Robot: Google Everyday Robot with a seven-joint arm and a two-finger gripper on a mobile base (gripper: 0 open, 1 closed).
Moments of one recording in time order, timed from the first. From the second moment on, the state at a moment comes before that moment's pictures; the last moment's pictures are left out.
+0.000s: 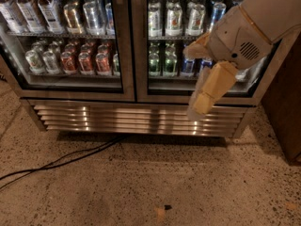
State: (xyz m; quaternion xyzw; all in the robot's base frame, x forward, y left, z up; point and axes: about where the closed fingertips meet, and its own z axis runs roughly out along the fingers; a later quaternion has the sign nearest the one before) arm 0.452 -0.083 0.960 -0.64 0.70 0.20 0.24
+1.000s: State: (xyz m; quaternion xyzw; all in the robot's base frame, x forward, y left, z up) arm 0.463 -0.055 0.922 -0.56 0.55 0.48 0.39
